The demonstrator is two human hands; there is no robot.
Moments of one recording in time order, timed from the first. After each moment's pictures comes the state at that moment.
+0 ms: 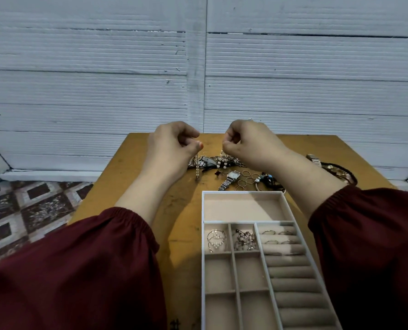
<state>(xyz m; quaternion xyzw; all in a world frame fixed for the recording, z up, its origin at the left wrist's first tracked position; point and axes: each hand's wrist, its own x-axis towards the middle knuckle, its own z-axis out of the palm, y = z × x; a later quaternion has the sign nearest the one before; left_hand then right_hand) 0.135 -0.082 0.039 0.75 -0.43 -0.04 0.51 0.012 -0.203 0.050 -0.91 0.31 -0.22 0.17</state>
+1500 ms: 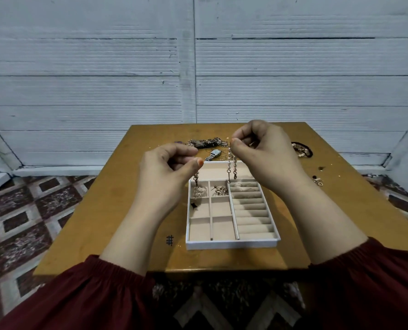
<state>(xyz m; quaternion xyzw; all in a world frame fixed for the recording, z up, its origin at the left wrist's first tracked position) 0.019 0.037 0.045 0.66 -0.40 -0.13 0.63 -0.110 -0.082 0.064 -0.79 0.31 -0.41 0.34</state>
